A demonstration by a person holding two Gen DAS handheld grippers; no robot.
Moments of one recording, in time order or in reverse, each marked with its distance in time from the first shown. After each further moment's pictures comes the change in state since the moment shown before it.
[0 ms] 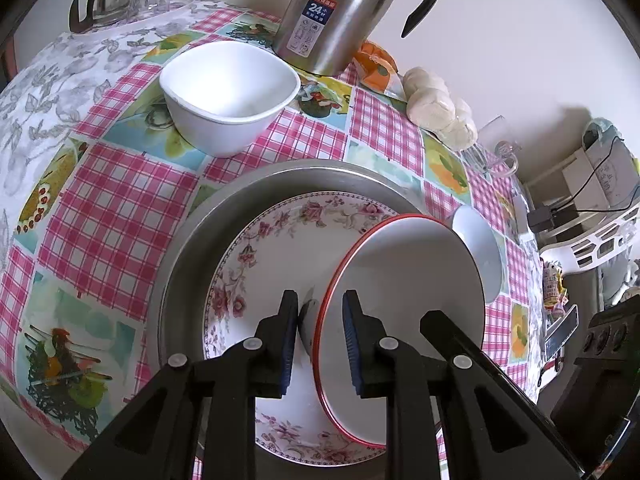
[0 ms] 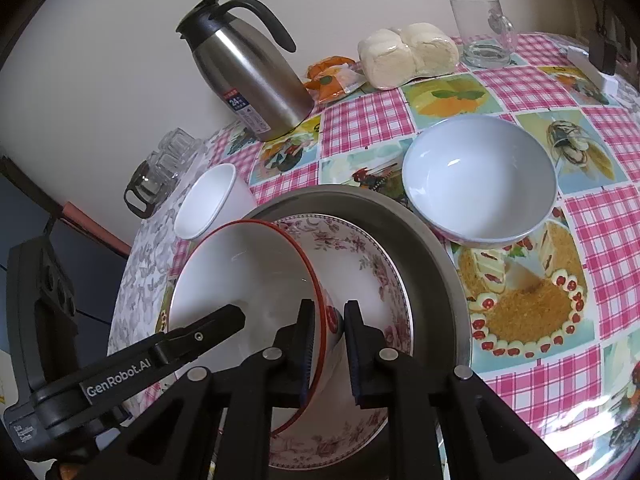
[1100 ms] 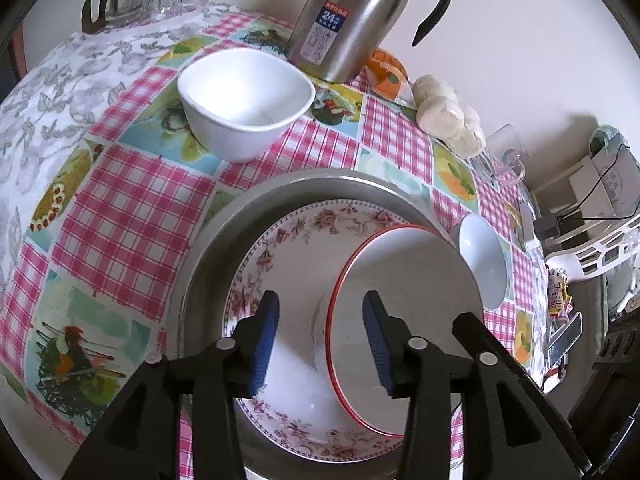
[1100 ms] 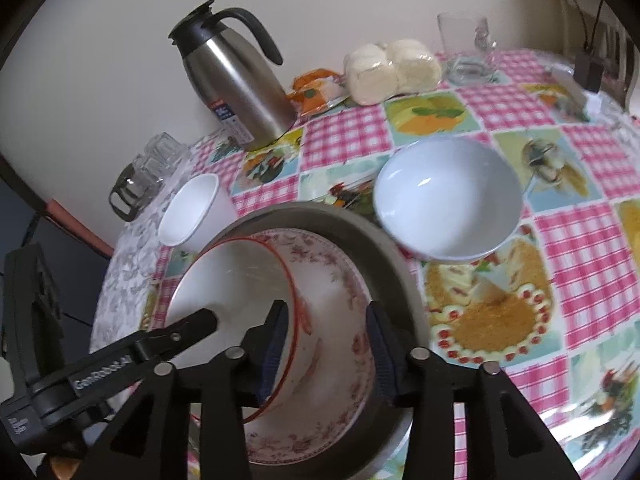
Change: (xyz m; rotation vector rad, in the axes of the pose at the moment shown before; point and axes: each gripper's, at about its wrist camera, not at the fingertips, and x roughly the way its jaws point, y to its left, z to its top) left arm -0.011 0.003 0.002 -0.013 -0.022 0.027; right arm -0.016 -0.002 0.004 -0.028 -0.037 -0.105
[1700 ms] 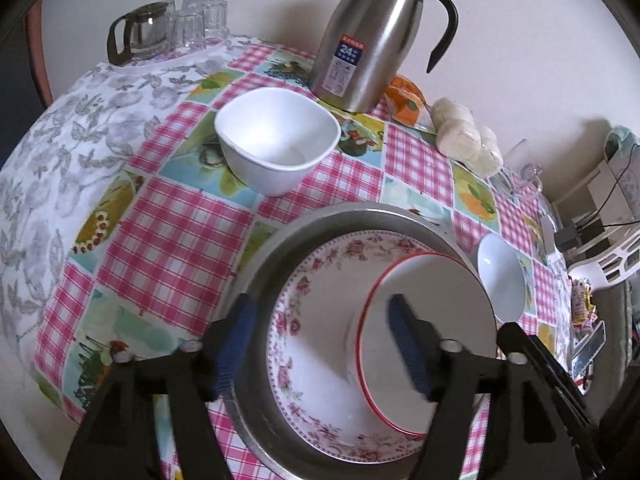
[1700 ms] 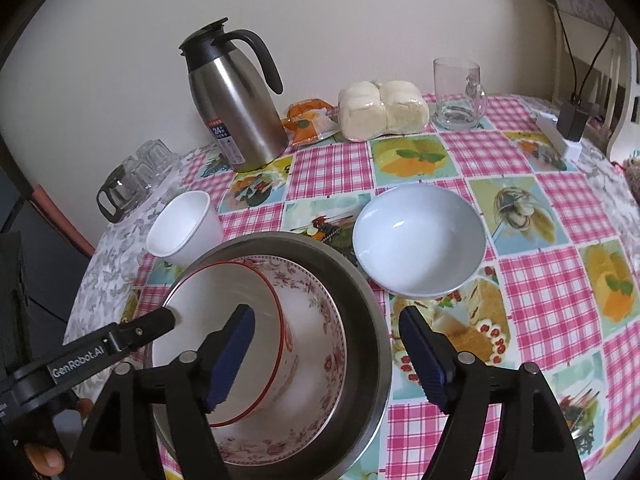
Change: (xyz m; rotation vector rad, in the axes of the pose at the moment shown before) left arm -0.021 0.004 0.004 0.018 -0.091 0.120; right arm -0.021 0.006 0.005 -0.088 -0.088 -0.090
